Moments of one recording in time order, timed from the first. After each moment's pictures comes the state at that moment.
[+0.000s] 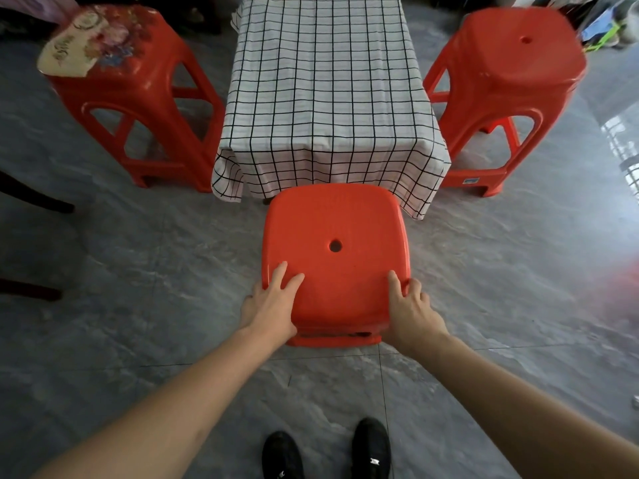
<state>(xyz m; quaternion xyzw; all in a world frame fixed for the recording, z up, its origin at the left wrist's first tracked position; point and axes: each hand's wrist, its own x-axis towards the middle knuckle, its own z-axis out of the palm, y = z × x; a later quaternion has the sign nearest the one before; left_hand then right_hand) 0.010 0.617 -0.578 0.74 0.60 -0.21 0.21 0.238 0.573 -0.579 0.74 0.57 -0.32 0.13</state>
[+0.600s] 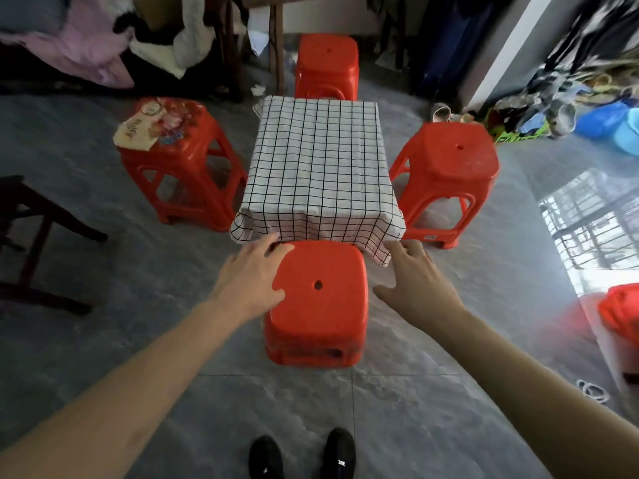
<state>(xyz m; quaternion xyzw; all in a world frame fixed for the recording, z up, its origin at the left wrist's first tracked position) 0.013 0.637 -0.305 0.80 0.57 -0.07 0.14 0.273 0.596 -0.290 0.72 0.66 -0.22 -0.03</state>
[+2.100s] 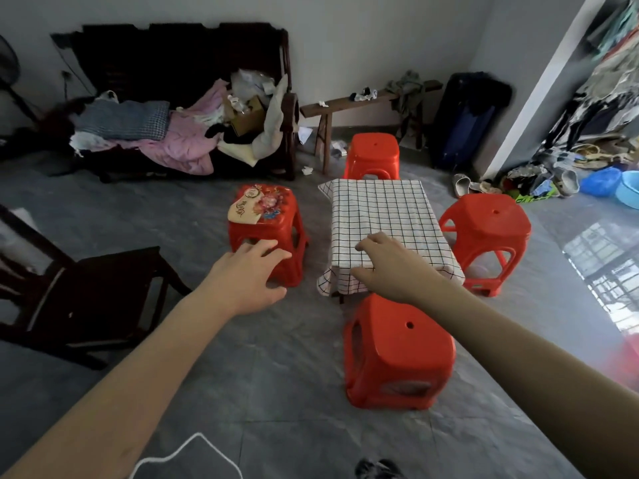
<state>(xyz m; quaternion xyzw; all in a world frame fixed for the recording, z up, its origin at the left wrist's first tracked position) -0.292 0.619 -0.071 0.82 0.56 -0.10 0.07 -0.042 0.605 -0.081 0.65 0.74 -0.16 -0.03</state>
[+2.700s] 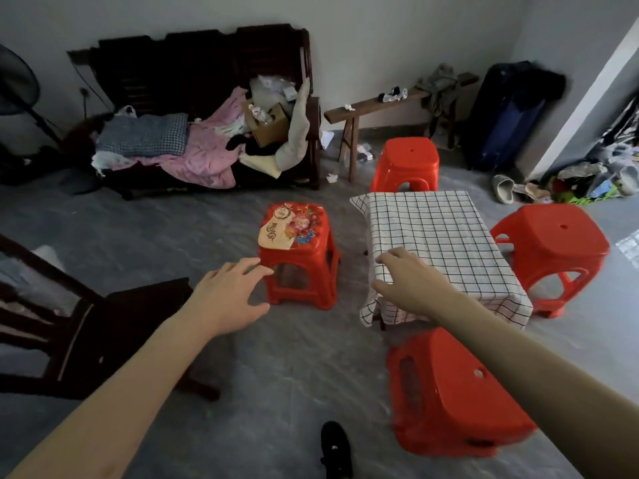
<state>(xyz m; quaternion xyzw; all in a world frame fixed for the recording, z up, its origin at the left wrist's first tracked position) -0.424 0.774 -0.089 0.79 0.59 -0.12 0.09 -0.123 0.770 -0.123 0.68 0.71 -0.19 -0.02</state>
